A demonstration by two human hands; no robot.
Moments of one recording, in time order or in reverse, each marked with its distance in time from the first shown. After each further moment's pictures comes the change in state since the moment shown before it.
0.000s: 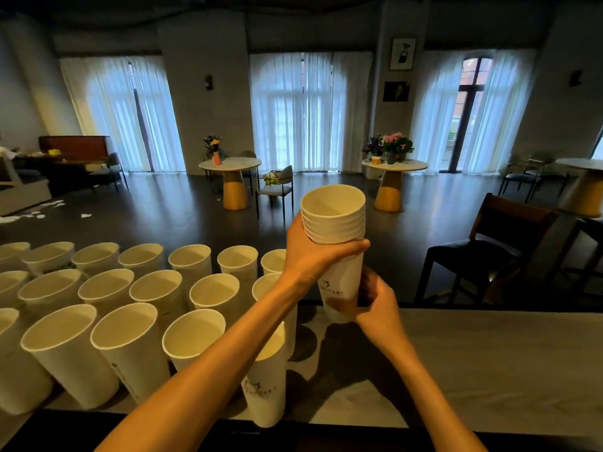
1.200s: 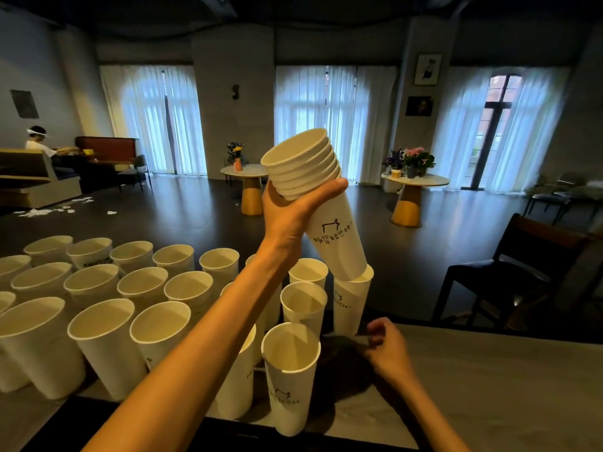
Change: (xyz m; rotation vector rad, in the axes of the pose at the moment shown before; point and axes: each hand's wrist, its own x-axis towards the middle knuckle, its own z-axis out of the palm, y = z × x) left_hand 0.031 0.052 -0.069 -0.368 0.224 0.081; right_hand -0.006 0.063 0.023 -0.156 -0.019 0.369
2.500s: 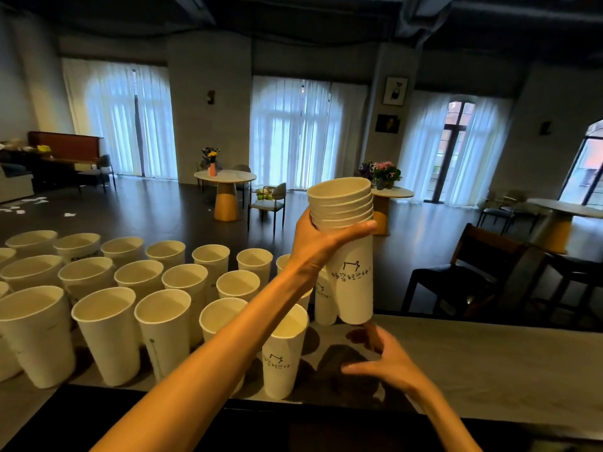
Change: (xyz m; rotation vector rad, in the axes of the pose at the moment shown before) left_hand -0.071 0.011 0.016 0.092 -0.248 -0.164; right_hand -0.096 -0.030 -0.044 -0.096 -0.270 -0.105
